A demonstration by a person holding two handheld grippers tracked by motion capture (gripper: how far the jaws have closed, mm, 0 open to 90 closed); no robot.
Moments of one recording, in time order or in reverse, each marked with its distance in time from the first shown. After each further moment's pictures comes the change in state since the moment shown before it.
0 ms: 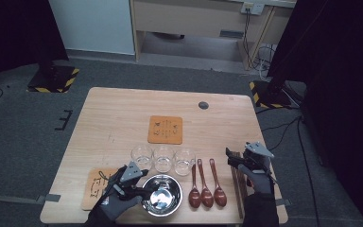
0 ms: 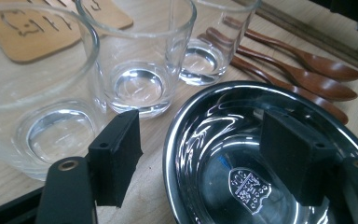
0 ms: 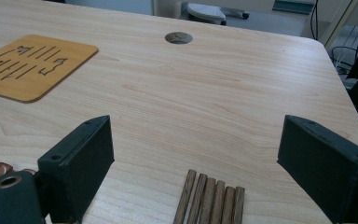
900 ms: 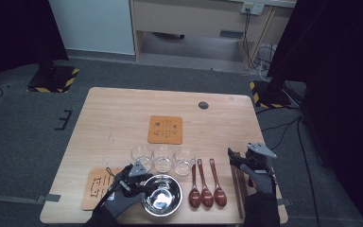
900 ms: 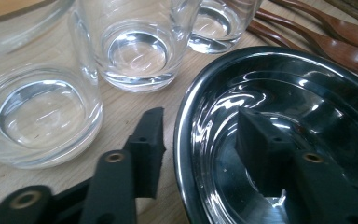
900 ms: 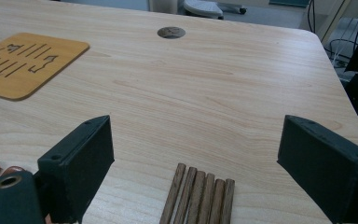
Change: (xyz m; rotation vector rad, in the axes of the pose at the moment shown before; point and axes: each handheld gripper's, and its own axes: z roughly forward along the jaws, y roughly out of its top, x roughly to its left) left arm 0.008 -0.003 0.021 0.134 -0.010 -0.022; right arm -0.009 -0.004 0.001 0.011 -0.008 0.025
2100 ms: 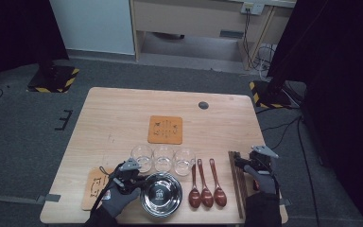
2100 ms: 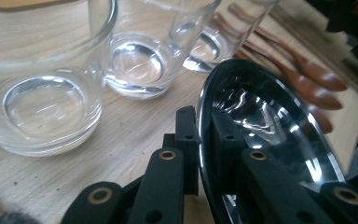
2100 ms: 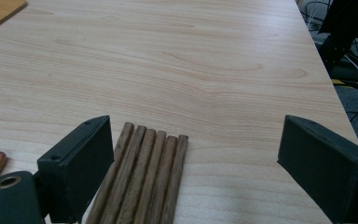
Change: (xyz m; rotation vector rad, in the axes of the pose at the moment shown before) left arm 0.005 0.005 -0.018 -0.052 -0.065 -0.147; right arm -0.023 -0.020 0.008 0.118 -0.102 0.041
